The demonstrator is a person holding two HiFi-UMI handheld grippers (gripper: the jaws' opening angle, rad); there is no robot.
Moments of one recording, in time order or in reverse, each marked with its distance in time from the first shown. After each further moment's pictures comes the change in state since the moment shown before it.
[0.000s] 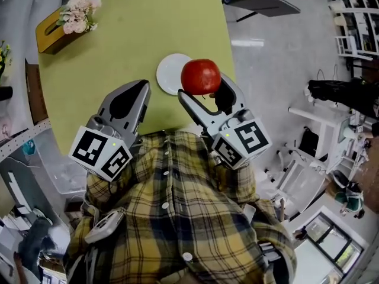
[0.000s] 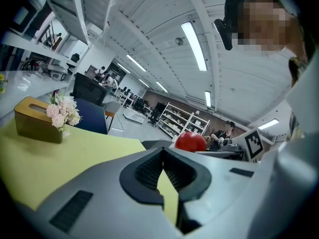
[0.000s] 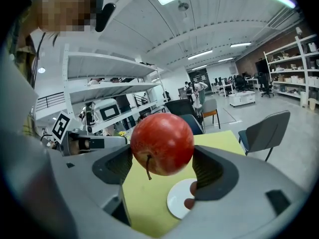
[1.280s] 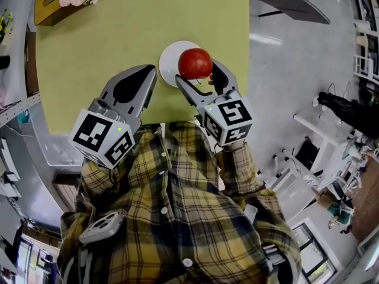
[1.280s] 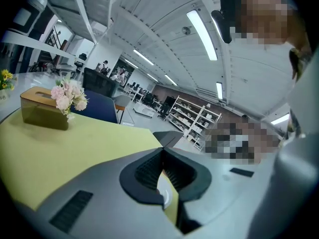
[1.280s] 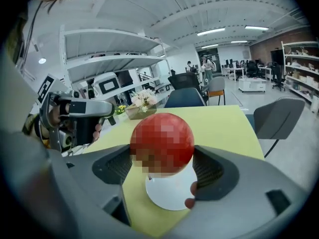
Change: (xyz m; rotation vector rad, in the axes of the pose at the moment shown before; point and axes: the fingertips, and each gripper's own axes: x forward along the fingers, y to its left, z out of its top) left arm 0.043 0.030 -0.052 -0.013 0.067 0.133; right arm 0.064 -0.057 -0.112 -0.063 0.261 0.072
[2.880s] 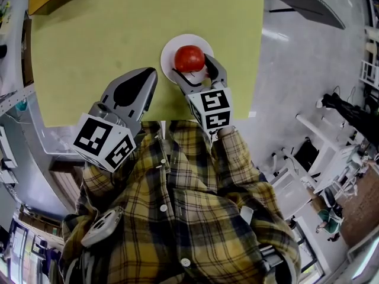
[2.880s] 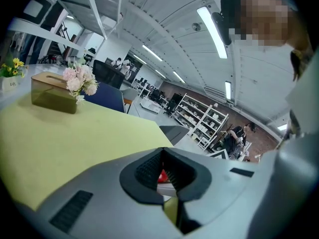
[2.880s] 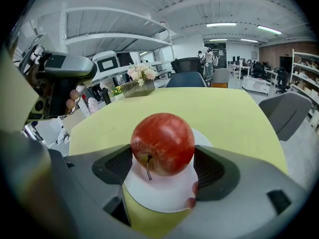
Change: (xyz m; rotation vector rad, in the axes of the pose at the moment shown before) left arm 0.006 0.018 -0.041 -0.079 0.041 0.063; right arm 0.064 -0.017 -0.082 -0.092 0.138 -0.021
